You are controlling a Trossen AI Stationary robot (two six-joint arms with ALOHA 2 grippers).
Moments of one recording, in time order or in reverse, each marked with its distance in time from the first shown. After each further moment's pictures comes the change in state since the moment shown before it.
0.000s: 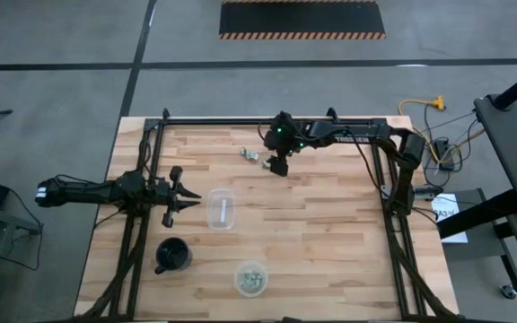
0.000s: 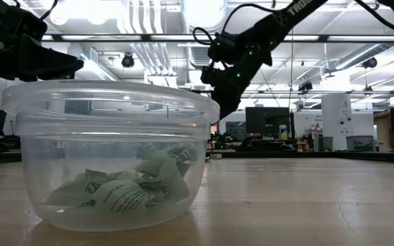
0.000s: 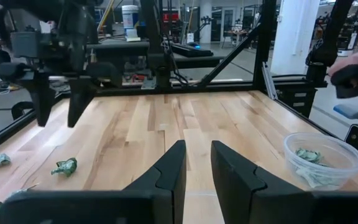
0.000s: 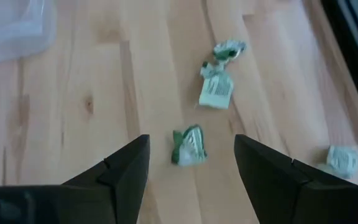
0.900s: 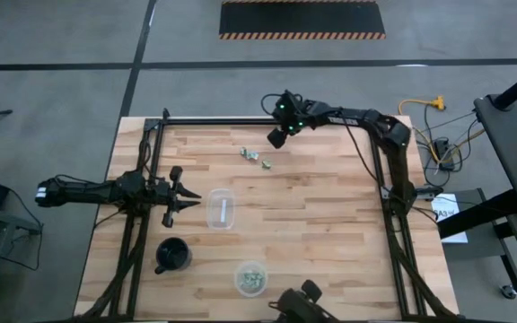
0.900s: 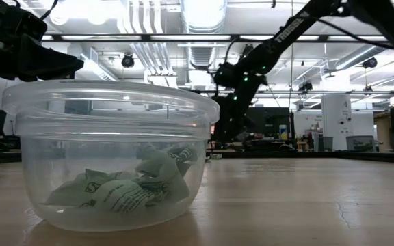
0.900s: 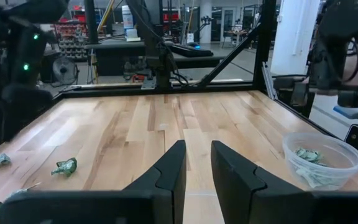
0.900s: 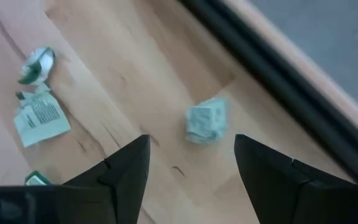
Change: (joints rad) left arm 0.000 0.000 0.000 0.000 0.000 0.000; right arm -0.223 0.175 0.145 -0.051 0.082 0.314
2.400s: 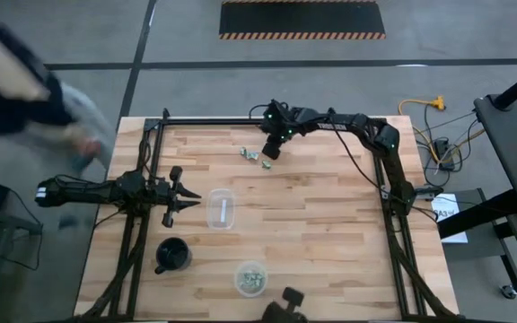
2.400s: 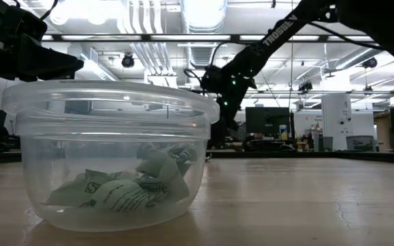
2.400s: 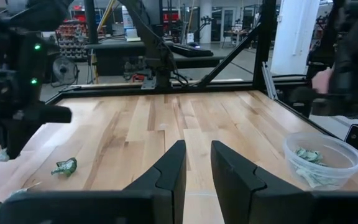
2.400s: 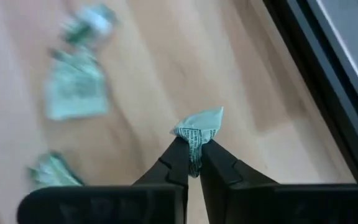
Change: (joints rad) left arm 0.000 0.000 0.000 0.000 0.000 0.000; right arm 0.087 0.091 0.092 -0.040 0.015 -0.240
